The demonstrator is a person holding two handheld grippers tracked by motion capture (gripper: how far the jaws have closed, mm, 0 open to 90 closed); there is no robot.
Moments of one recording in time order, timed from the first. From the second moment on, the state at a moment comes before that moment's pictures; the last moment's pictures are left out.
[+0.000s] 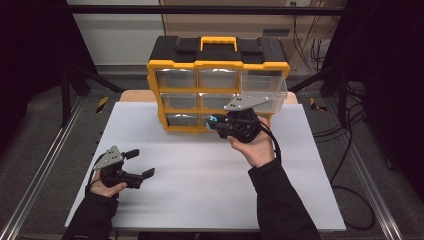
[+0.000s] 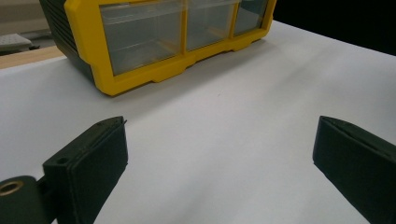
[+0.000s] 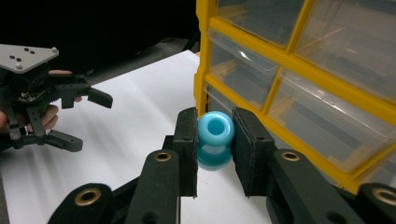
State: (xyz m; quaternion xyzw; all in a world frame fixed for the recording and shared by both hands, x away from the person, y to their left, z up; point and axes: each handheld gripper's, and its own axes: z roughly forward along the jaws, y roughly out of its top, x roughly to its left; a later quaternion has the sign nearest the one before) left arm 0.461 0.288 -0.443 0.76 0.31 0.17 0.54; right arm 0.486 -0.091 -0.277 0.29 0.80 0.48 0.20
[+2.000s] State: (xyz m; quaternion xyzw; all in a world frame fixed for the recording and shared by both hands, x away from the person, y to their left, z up) left arm 0.461 0.288 -0.443 0.76 0.31 0.17 0.54; right arm 0.480 -0.150 -0.186 0.31 0.76 0.51 0.27
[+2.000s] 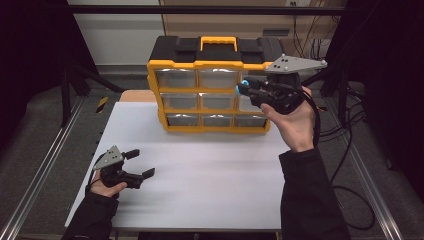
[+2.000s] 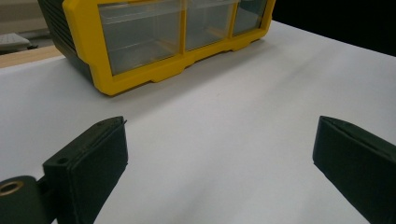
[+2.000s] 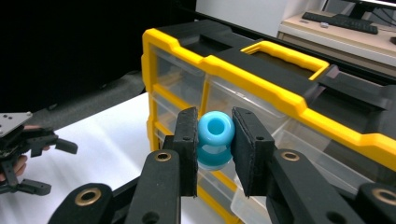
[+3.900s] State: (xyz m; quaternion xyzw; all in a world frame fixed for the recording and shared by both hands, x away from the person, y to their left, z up) left arm 0.461 0.287 -0.444 0.77 0.31 0.17 0.54; right arm 0.537 -0.189 -0.190 0.41 0.73 0.44 0.31
